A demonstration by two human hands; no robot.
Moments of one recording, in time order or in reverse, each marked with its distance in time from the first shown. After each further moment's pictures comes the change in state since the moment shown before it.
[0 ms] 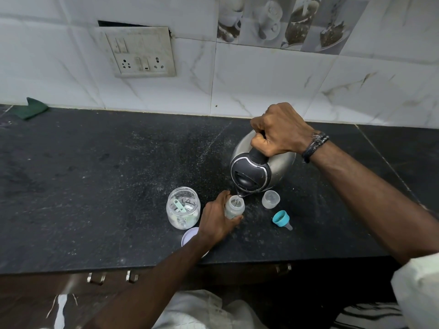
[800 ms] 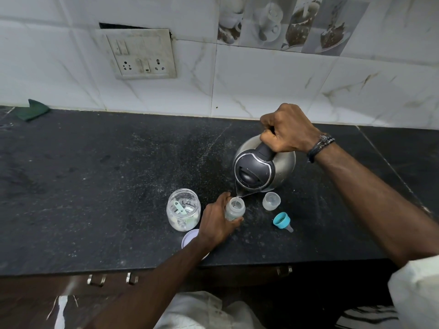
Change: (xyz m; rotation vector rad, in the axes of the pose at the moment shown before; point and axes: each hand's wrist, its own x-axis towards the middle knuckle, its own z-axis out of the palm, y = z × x) left_hand 0.001 -0.005 0.003 0.013 0.000 -0.004; right_hand -0.007 0.023 0.010 0.108 0.035 0.085
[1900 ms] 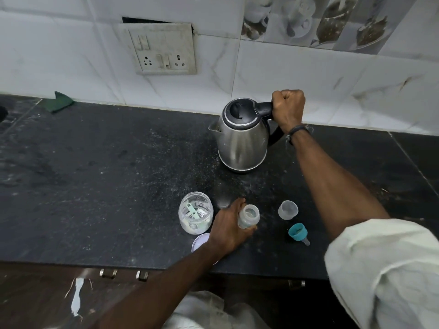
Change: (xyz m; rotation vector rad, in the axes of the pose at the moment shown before) left_hand 0.001 0.002 0.000 -0.009 0.007 -0.061; right_hand 0.088 0.042 0.097 0.688 0.472 0.737
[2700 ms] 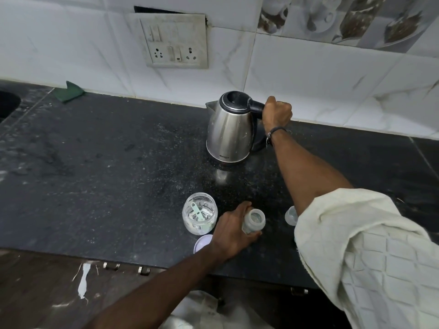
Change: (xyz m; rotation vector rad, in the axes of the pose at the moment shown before) left_hand 0.000 0.003 -0.005 0.035 -0.029 0.022; right_hand 0.004 0.013 0.077 0.069 0.114 0.520
